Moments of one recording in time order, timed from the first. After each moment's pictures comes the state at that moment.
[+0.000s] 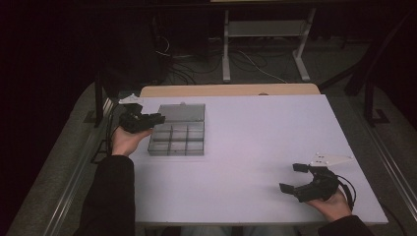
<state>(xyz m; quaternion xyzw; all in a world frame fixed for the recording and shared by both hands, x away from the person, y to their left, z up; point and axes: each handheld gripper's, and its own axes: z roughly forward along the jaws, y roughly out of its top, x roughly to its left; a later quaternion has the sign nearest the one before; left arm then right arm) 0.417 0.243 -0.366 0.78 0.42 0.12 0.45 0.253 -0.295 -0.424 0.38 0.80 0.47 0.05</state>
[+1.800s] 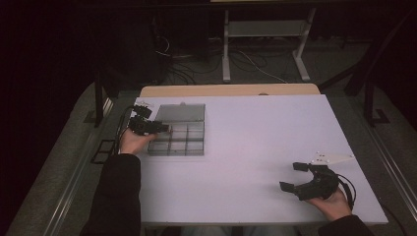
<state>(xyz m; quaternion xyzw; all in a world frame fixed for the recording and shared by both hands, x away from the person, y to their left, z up) 0.444 0.238 -0.406 0.80 0.47 0.09 0.36 0.256 -0.297 -0.424 0.38 0.79 0.48 0.04</state>
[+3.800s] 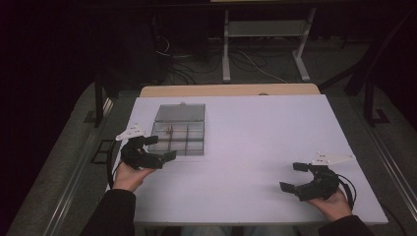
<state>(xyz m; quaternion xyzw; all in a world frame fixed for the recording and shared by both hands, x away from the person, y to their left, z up) 0.307 0.213 -0.370 0.77 0.38 0.10 0.50 0.255 -0.297 -0.423 0.38 0.79 0.48 0.04</state>
